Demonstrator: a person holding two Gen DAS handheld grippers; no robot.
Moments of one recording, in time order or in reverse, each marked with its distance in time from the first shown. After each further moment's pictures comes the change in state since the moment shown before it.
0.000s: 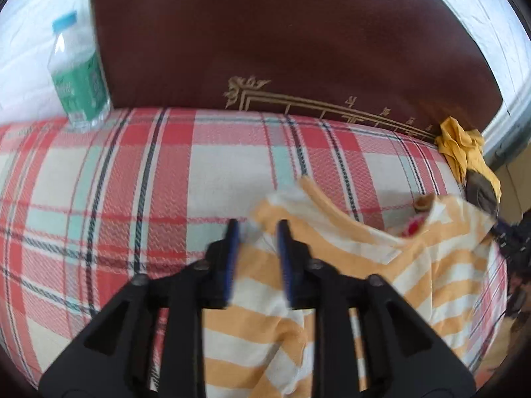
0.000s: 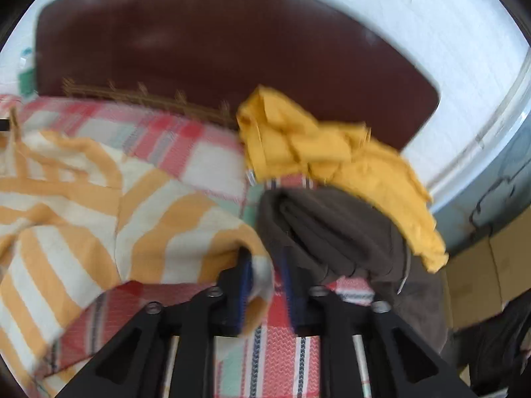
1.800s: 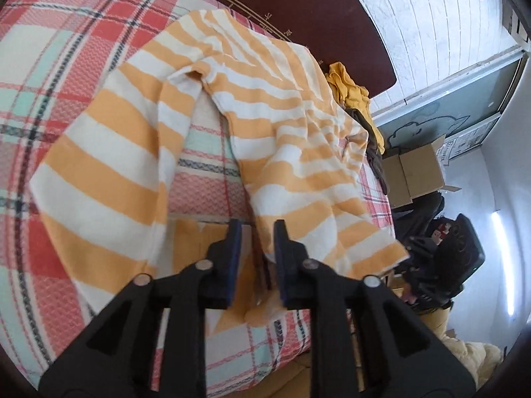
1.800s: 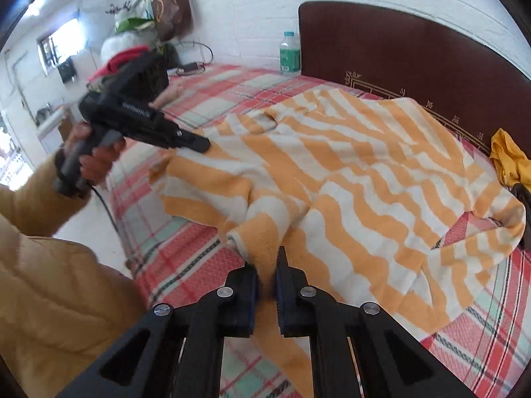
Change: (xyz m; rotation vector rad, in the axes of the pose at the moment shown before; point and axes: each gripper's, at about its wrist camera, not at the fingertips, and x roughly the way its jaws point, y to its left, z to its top) left arm -0.132 0.034 -0.231 -0.165 0.101 -0.486; right arm -0.197 0.139 -0.189 -0.393 -0.239 0.816
